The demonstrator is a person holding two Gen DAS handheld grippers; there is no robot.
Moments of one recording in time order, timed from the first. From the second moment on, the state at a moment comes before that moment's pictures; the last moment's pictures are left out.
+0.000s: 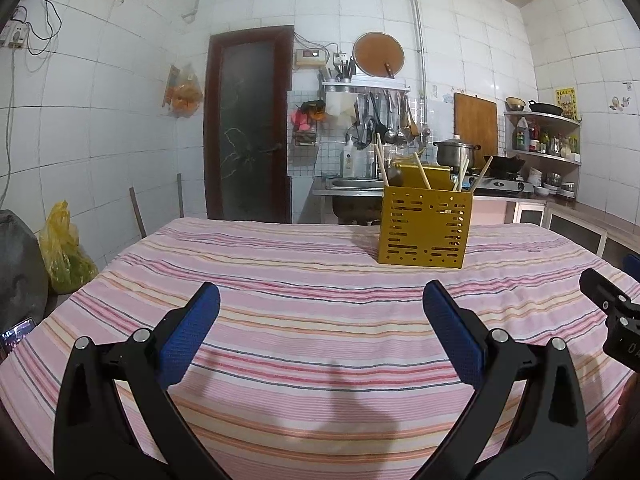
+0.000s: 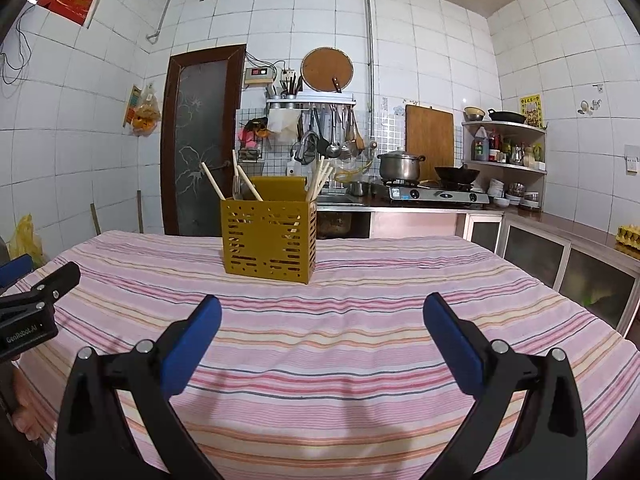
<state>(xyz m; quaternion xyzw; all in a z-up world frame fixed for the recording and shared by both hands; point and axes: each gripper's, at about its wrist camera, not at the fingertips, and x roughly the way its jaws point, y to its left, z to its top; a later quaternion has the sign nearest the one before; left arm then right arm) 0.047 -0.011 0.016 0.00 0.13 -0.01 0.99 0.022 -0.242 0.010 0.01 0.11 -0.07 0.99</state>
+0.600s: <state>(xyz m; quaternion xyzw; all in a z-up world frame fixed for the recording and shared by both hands) 0.046 -0.008 0.016 -0.01 0.13 0.00 0.99 0.023 -0.244 0.013 0.01 0.11 -0.07 0.99</state>
